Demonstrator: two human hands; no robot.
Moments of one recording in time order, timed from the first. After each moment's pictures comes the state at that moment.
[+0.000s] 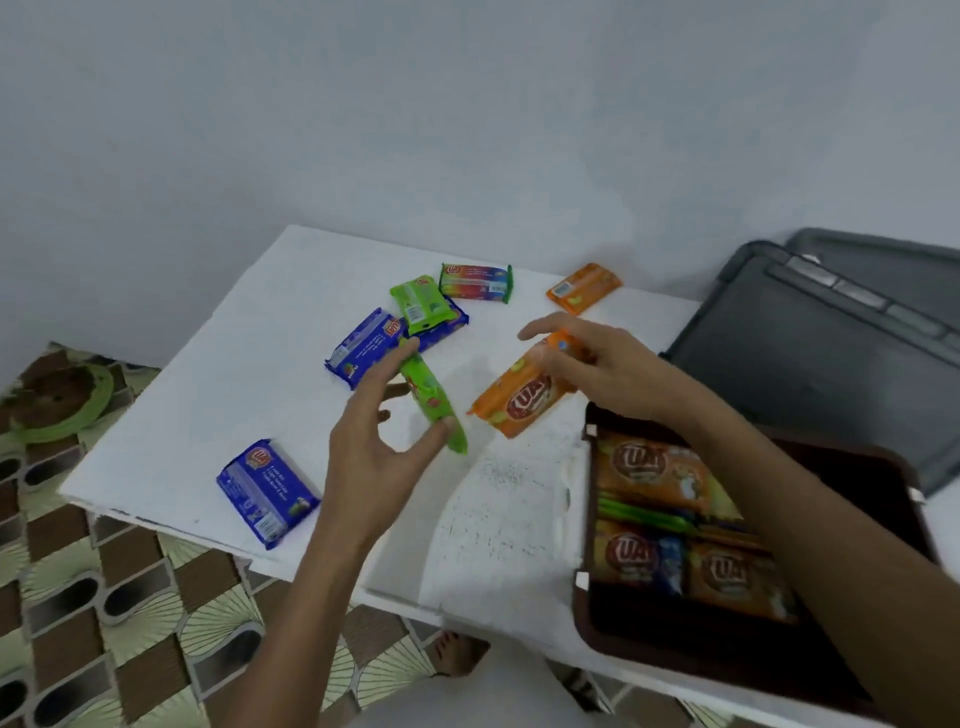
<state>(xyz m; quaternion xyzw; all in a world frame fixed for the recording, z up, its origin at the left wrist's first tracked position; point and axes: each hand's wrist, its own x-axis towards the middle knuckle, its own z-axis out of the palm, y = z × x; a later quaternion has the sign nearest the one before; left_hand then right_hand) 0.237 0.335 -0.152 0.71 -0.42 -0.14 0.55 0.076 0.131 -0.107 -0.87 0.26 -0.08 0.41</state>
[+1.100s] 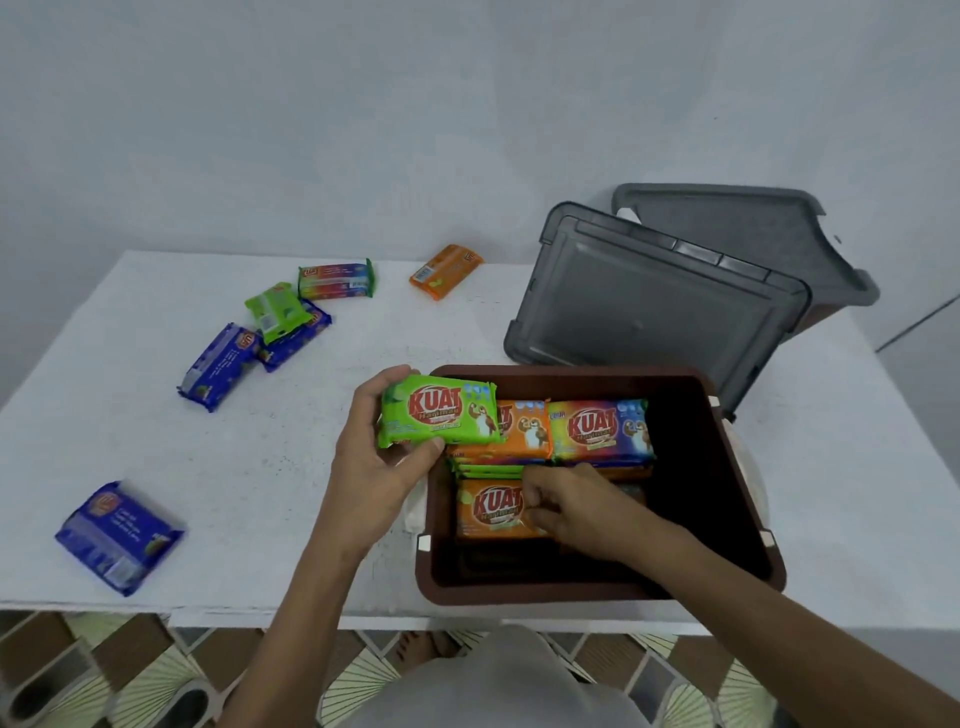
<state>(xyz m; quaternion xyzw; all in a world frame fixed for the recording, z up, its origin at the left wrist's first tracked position) 0.127 0.288 -0.161 0.61 -0.43 -0.35 0.57 -0.087 0.201 -0.174 -0.85 0.39 0.06 0.35</state>
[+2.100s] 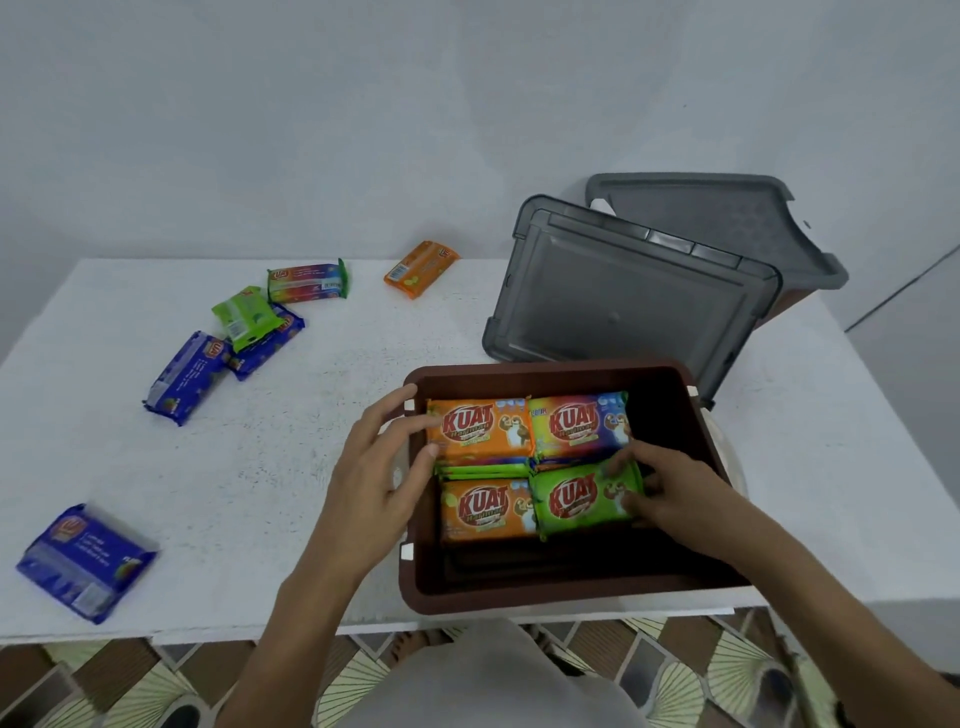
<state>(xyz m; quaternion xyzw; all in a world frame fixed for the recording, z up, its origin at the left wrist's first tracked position) 0.122 0.285 -0.177 0.68 -0.59 -0.19 0.39 -0.175 0.185 -0.161 -0.70 0.54 -0.03 0.46</state>
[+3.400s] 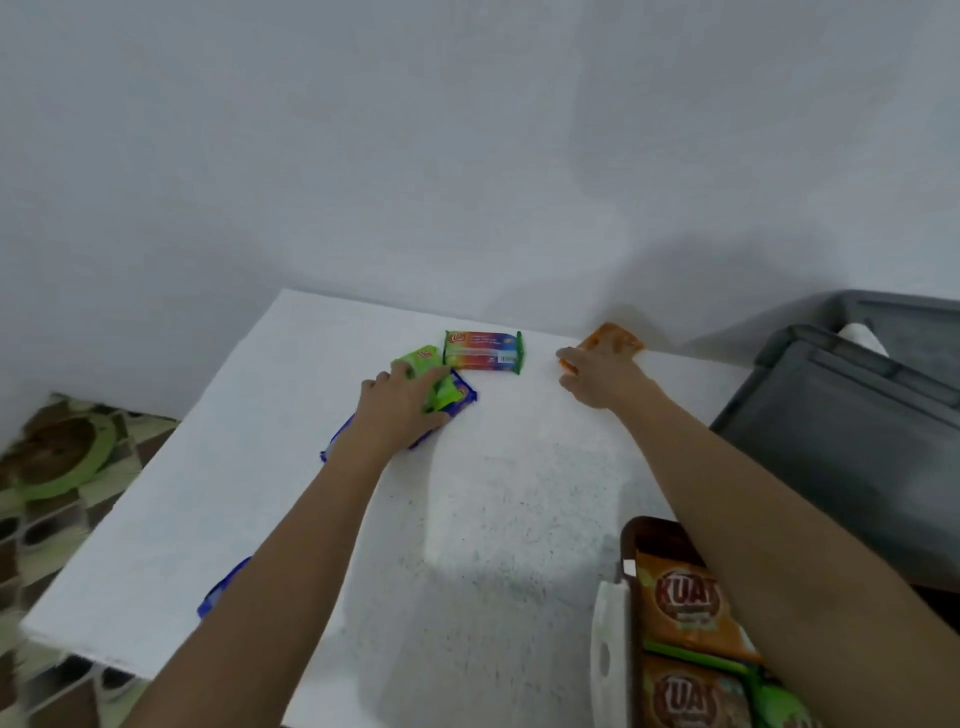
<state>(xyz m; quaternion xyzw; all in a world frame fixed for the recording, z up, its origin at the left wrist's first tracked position) 0.382 0.160 -0.212 0.84 -0.53 -0.09 -0.03 0.175 -0.040 -0.227 -0.89 0.43 0.16 0.03</state>
